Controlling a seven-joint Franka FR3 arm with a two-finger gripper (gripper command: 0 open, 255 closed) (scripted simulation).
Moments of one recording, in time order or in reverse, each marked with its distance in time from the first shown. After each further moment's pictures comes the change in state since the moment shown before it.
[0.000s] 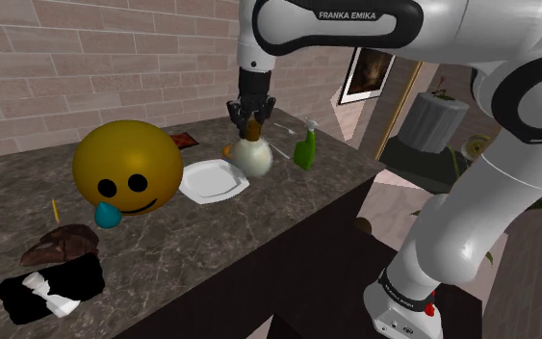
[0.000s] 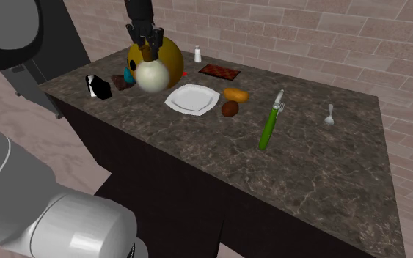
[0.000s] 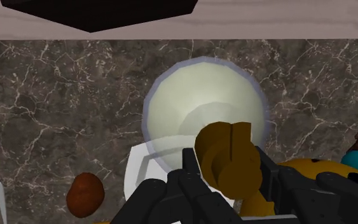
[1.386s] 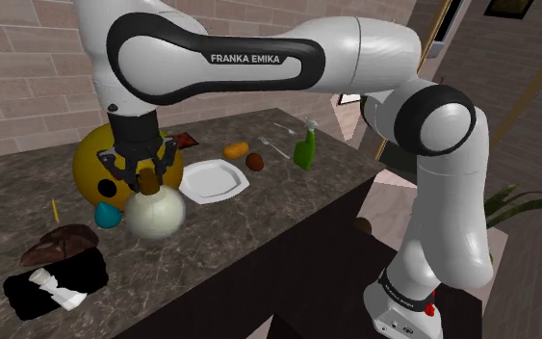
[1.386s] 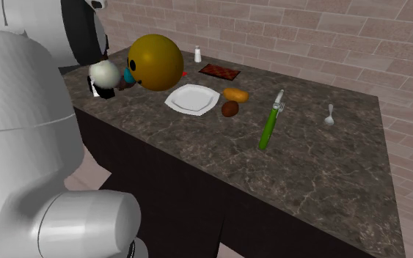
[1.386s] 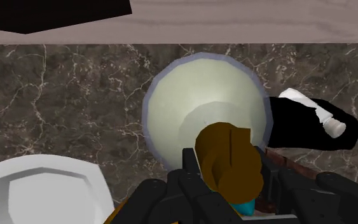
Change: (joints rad) arm 0.296 0.541 0.187 0.555 -0.149 -0.041 0.468
